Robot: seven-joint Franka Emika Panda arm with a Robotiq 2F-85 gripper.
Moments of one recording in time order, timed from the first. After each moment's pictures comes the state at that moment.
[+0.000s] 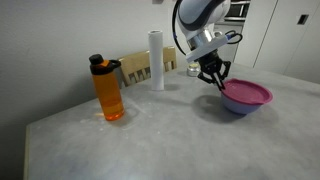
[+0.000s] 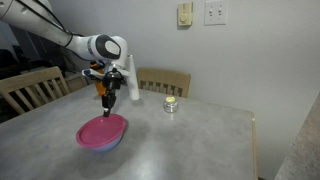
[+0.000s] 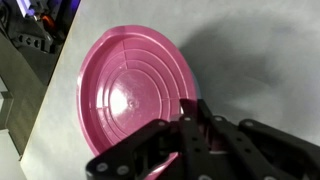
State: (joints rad) arm 0.12 0.82 -0.11 -1.36 -0.02 1.59 1.00
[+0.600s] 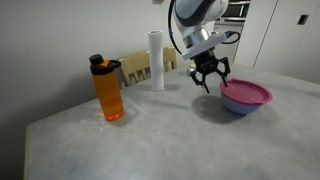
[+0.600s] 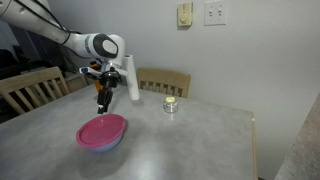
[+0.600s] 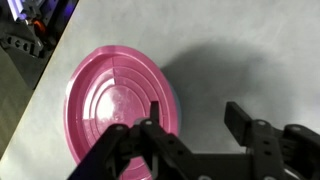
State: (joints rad) arm 0.12 0.81 -0.08 -1.35 0.02 1.59 0.96
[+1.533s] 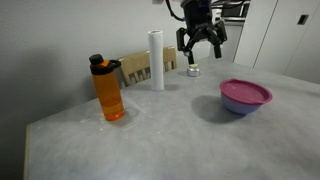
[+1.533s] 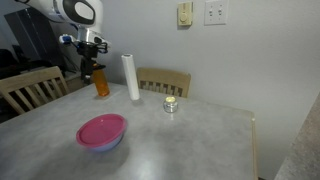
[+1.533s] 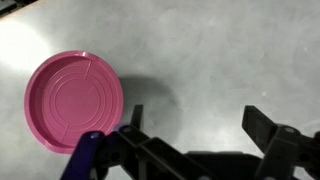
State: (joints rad) arm 0.13 0.54 0.02 -1.46 0.12 1.63 0.51
